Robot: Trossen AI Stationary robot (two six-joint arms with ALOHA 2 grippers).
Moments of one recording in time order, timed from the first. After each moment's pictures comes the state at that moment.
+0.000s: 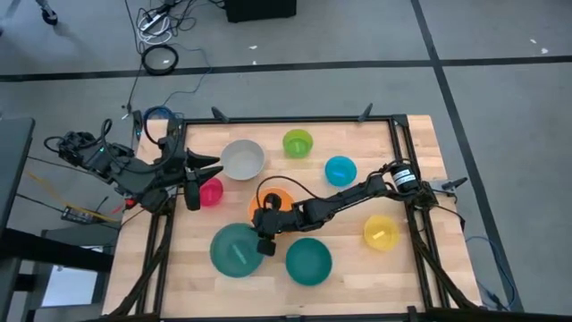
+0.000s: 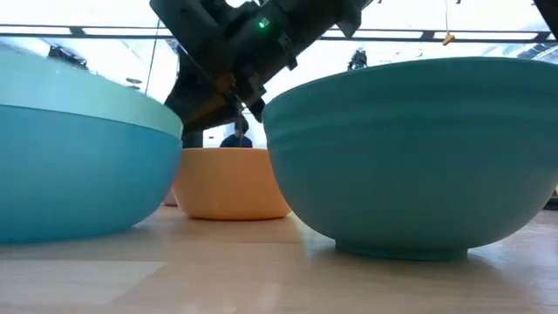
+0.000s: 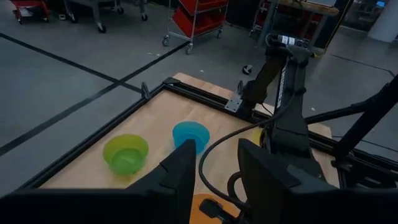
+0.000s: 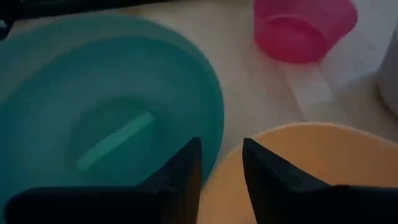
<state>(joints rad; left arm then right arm) -0.51 0.98 1.38 -0.81 -0.84 -0.54 0.24 2.14 1.58 -0.10 0.29 0.28</state>
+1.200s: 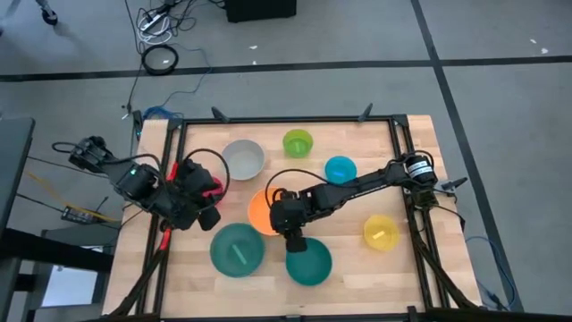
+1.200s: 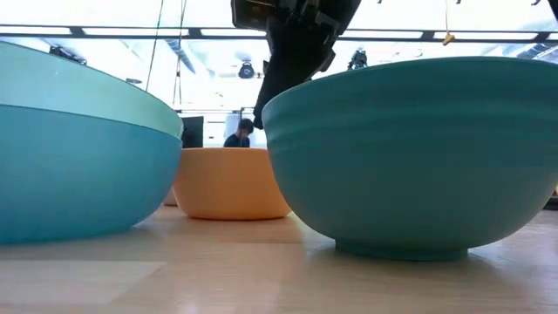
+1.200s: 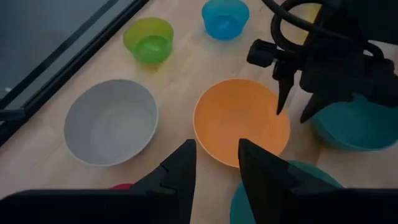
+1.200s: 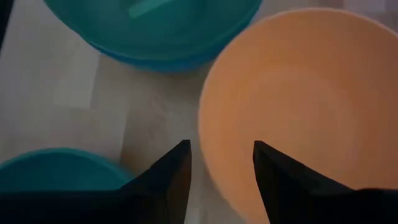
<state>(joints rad) -0.54 1.18 1.38 -1.28 -0.69 -0.92 0.22 1.99 1.62 -0.65 0.01 0.10</state>
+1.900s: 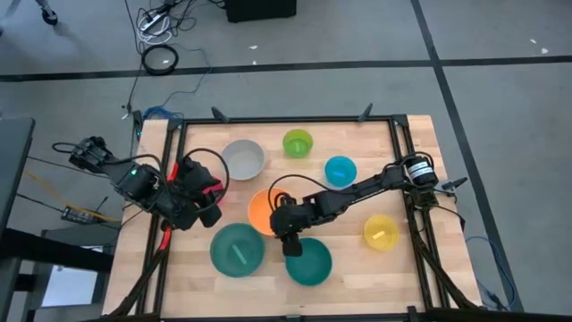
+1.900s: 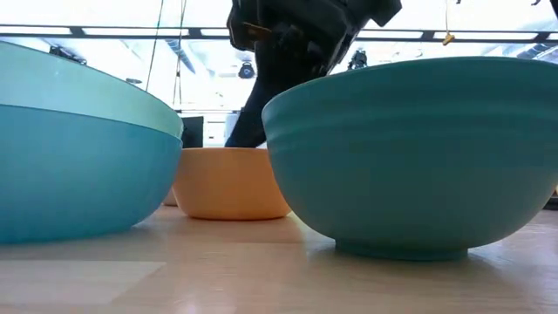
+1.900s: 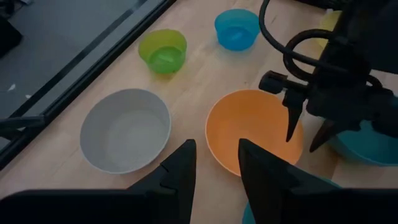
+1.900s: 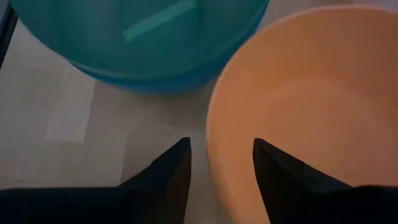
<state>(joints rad) -0.54 1.18 1.38 -1.29 -0.75 -0.93 0.23 1.99 1.44 -0.33 0.03 0.20</state>
